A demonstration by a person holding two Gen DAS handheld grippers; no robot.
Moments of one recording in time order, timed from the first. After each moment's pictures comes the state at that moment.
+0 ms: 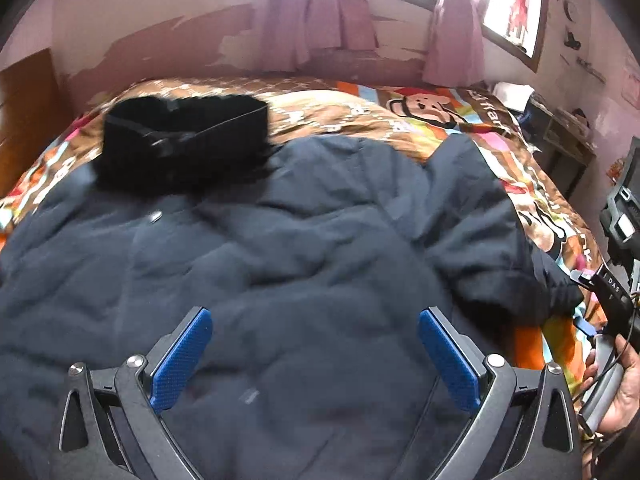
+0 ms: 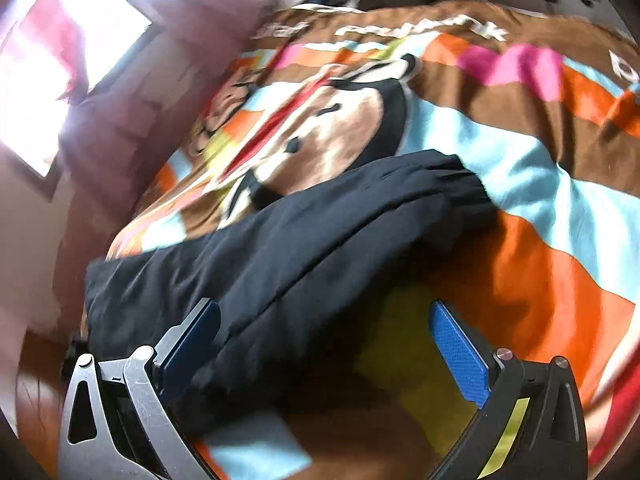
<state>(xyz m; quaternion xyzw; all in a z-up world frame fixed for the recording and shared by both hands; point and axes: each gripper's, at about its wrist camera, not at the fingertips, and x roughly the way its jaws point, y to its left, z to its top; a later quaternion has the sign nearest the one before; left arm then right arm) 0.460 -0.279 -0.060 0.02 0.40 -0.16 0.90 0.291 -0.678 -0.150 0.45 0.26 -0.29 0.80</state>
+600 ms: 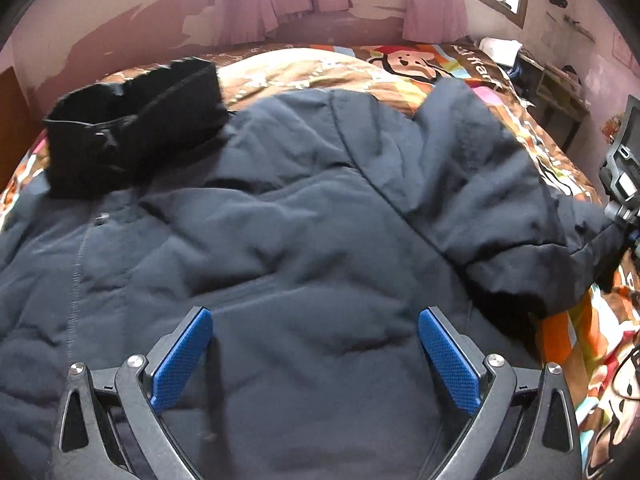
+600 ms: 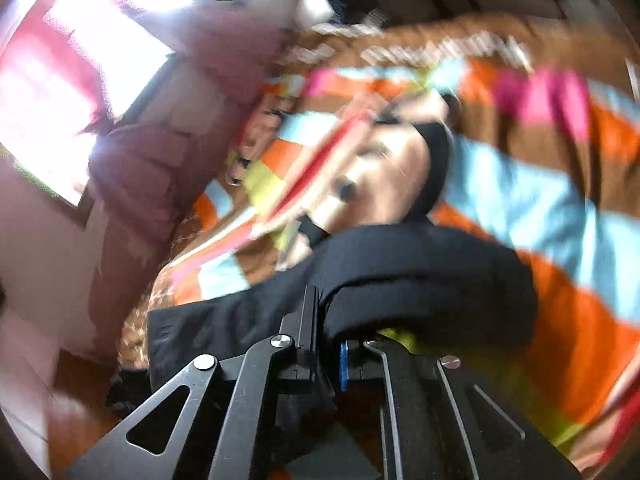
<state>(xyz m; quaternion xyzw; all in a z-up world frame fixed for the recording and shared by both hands) 0.477 -0.297 -0.085 0.07 0.45 -0.18 0.87 0.310 -0.672 -0.081 0.43 0.19 -0.25 0.85</state>
